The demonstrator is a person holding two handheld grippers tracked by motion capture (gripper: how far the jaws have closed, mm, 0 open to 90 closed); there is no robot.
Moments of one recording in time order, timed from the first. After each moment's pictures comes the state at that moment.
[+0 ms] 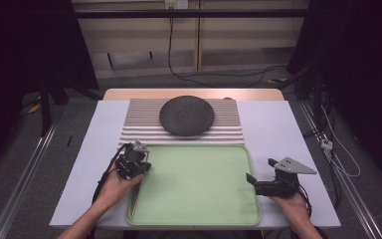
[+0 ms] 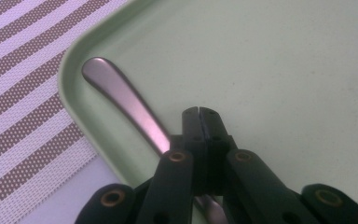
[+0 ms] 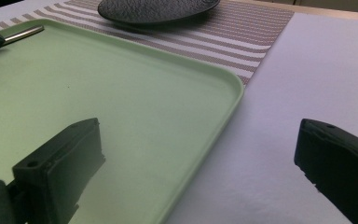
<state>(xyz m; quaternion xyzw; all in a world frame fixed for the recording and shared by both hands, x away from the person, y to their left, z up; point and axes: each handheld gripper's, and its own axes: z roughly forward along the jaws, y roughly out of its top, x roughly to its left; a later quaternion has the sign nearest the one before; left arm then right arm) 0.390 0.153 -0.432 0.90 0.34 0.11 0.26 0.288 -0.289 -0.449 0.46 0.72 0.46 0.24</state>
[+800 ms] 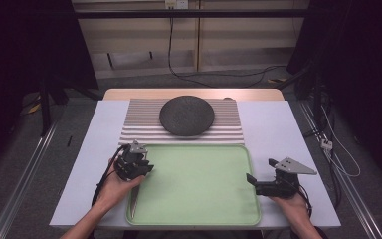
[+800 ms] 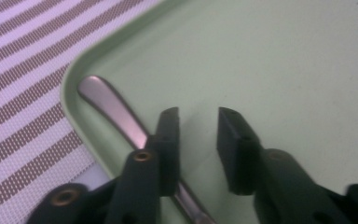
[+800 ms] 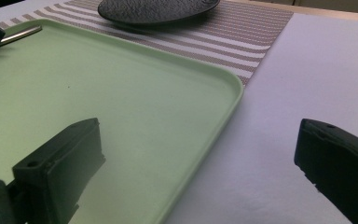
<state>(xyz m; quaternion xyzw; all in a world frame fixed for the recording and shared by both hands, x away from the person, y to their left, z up) 0.383 0.154 -0.430 0.88 0.34 0.12 0.30 0.287 -0.289 -0.449 0.46 0.72 0.46 0.24</state>
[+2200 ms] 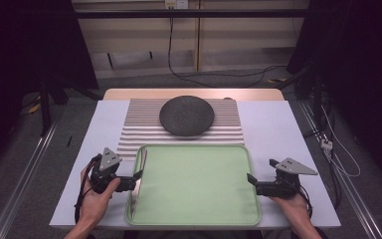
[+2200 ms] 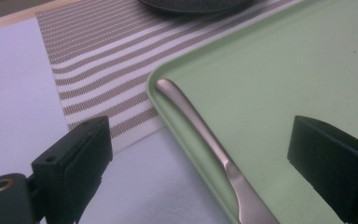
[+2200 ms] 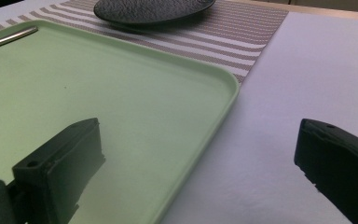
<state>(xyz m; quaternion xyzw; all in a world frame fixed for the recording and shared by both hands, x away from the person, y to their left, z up) 0.334 0.204 -0.416 0.81 0.38 0.22 0.38 0.285 -0.291 -0.449 0.47 0.71 0.46 0.25</state>
